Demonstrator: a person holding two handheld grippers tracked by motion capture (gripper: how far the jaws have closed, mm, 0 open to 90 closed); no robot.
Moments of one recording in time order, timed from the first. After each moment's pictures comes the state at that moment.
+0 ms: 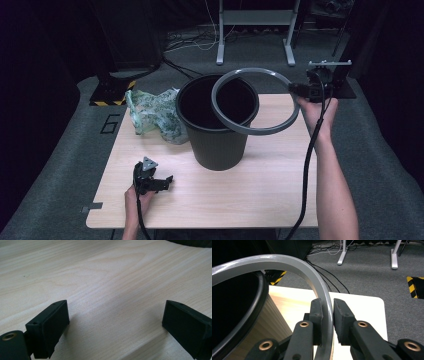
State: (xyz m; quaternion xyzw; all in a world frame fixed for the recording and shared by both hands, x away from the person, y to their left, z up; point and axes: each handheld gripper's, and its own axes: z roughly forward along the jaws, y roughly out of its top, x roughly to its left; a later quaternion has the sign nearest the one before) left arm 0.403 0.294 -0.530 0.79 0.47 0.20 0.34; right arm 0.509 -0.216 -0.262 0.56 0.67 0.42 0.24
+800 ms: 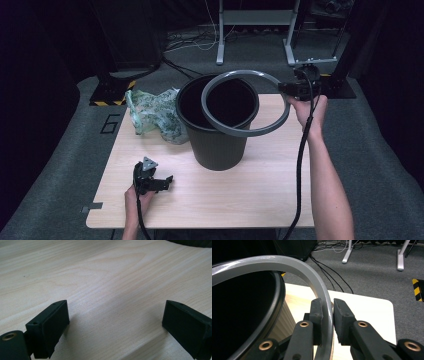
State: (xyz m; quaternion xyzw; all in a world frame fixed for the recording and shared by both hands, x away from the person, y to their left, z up) left arm 0.403 0.294 -0.530 0.79 0.47 0.20 0.34; right arm 0.513 -0.188 -0.257 0.54 0.69 0.41 0.24
